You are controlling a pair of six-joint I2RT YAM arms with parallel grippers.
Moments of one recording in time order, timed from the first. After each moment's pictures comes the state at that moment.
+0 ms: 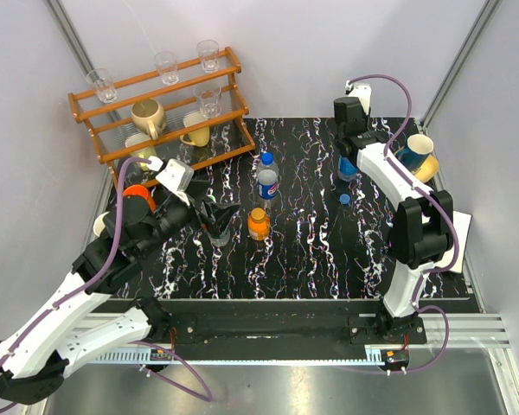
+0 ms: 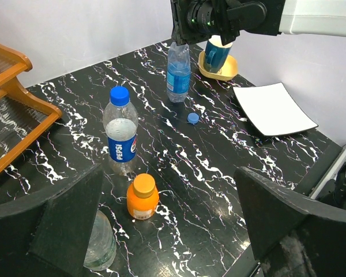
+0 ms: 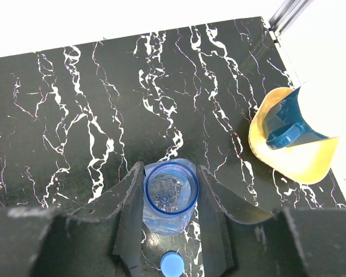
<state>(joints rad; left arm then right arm) -0.79 0.72 1.04 -0.37 -0.03 -0.17 0.29 1.86 1.60 -0.26 0.61 0.15</state>
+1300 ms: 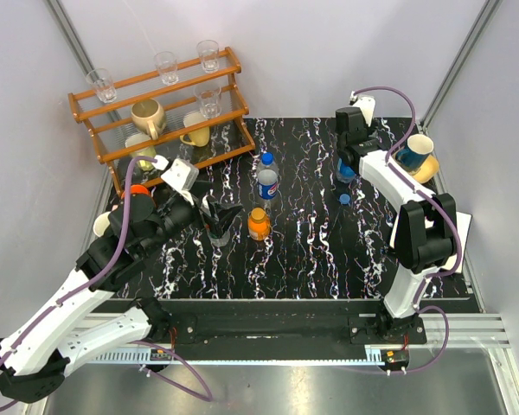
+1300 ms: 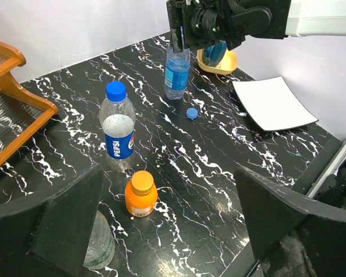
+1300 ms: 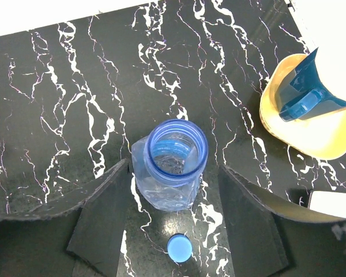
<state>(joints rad) -0.79 0.74 1.03 -0.37 -0.02 -0.17 0.28 1.81 1.48 -0.24 0.58 0.24</state>
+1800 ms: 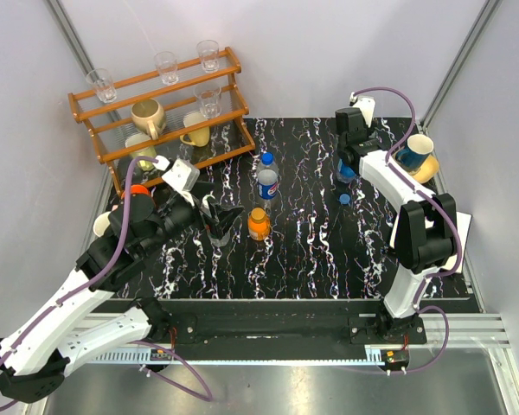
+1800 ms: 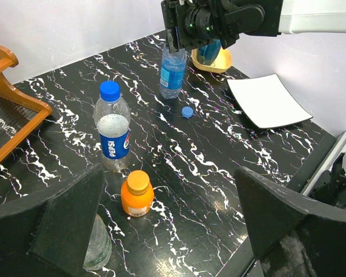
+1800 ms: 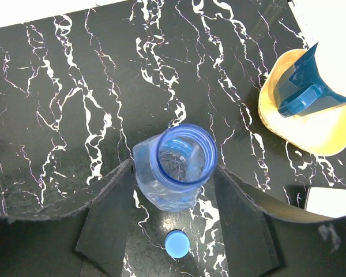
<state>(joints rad) -0.79 0.74 1.03 -0.37 0.00 -0.17 0.28 1.81 1.48 -0.26 0.58 0.24</state>
